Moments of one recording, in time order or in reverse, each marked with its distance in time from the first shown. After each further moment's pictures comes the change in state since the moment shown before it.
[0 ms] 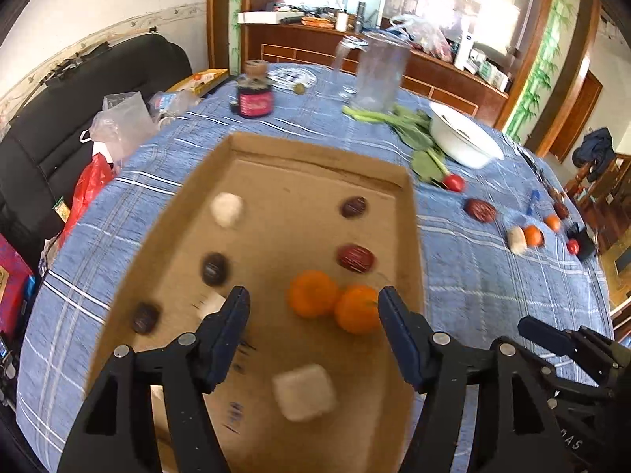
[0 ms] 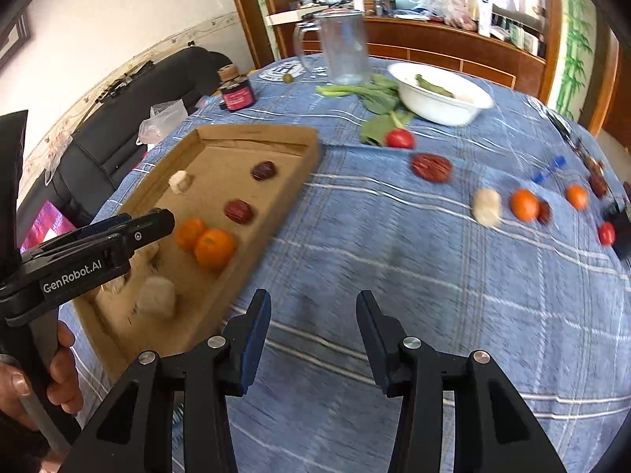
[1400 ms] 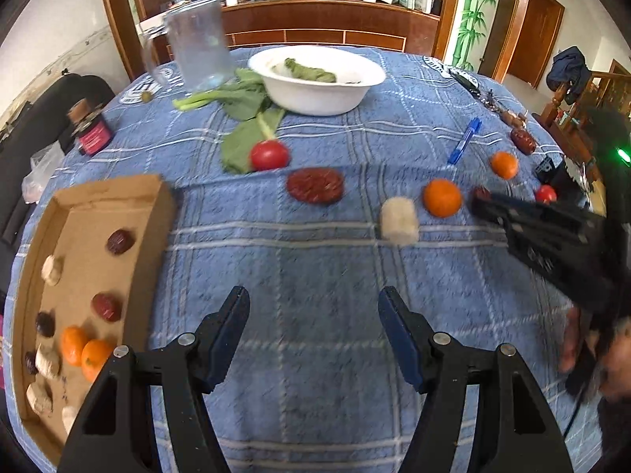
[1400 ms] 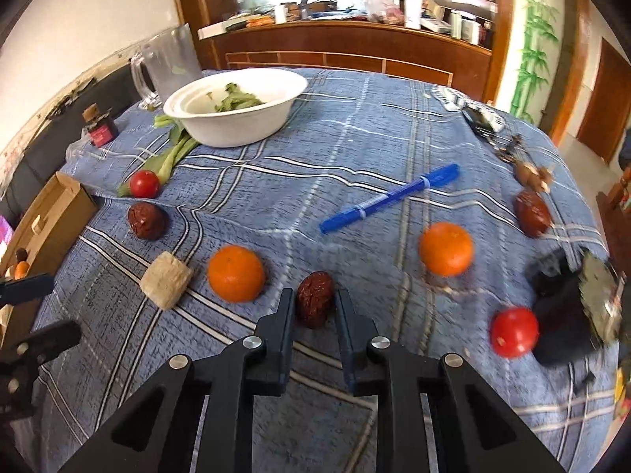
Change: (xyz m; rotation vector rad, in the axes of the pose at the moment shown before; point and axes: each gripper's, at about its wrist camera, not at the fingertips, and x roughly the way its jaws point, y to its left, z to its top) left arm 0.077 -0.206 0.020 0.226 0.118 -0.028; right arm 0.036 -0.233 0.049 0.002 -0.053 -0.112
